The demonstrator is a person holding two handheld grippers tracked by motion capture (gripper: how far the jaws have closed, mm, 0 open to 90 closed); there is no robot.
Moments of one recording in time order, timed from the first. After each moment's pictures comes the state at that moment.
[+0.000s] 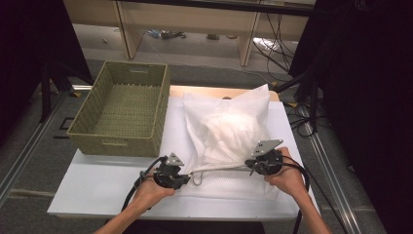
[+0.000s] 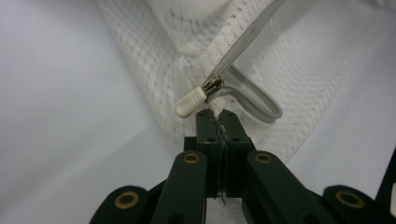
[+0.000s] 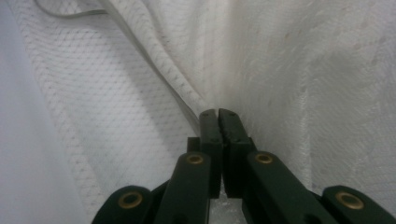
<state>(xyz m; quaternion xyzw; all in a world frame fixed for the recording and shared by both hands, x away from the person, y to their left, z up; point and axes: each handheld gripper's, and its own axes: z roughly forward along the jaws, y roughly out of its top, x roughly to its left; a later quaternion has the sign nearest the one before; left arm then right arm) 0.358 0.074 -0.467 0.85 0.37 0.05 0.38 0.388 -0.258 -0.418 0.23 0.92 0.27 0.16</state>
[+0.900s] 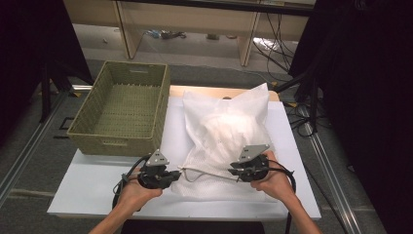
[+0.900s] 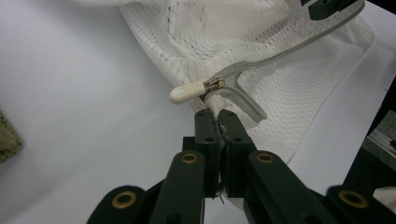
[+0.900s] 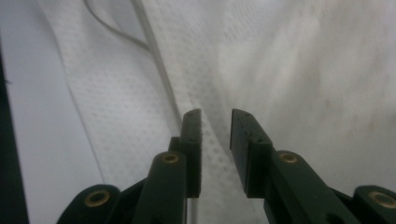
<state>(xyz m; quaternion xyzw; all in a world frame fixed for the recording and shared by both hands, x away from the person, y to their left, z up) 0.338 0.100 -0.446 0.82 0.37 0.08 0.42 0.375 -0.219 -0.422 0.20 0.92 0.31 0.13</state>
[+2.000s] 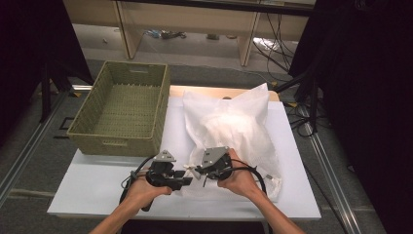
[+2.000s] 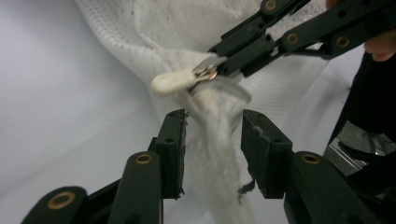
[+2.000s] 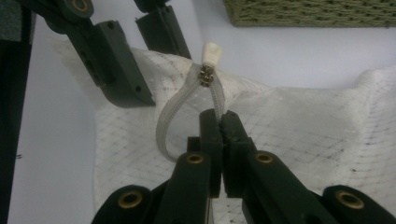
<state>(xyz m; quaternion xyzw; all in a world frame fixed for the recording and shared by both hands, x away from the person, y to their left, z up) 0.349 0.082 -0.454 0.81 0.38 -0.01 0.45 0.381 -0.128 -0.435 0.08 0.93 0.33 0.13</state>
